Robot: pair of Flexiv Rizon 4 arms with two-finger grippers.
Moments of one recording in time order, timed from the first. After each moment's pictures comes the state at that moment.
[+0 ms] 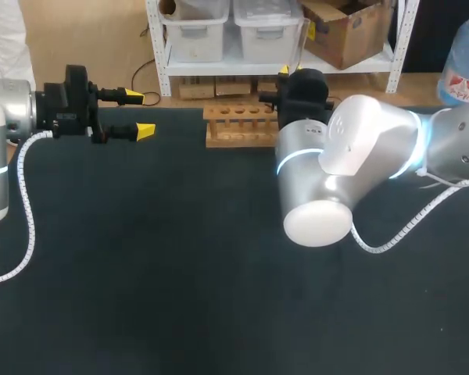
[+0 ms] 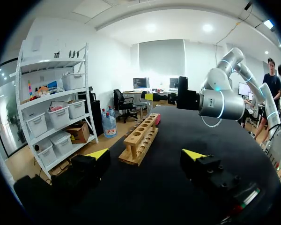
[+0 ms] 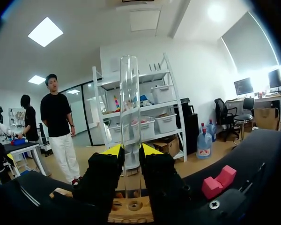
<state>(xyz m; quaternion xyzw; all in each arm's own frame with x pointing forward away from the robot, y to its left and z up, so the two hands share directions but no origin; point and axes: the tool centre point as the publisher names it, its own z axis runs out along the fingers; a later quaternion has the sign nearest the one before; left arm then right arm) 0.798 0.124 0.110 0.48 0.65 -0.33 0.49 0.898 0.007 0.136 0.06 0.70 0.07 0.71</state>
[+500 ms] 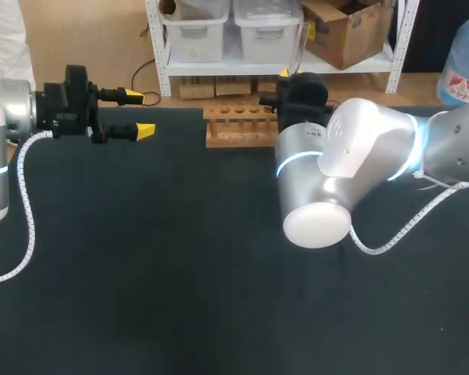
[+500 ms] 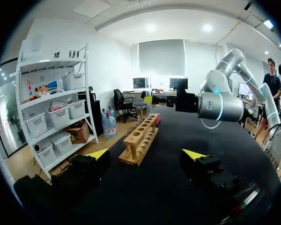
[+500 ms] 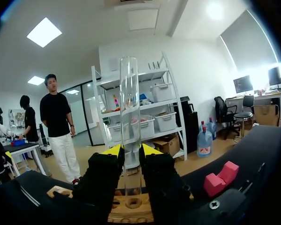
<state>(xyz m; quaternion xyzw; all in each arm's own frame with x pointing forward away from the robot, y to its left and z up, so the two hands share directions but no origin) 0.798 0.124 0.110 0.48 0.65 -0.33 0.49 0.902 0.007 0.125 0.07 0.70 0.08 0.71</state>
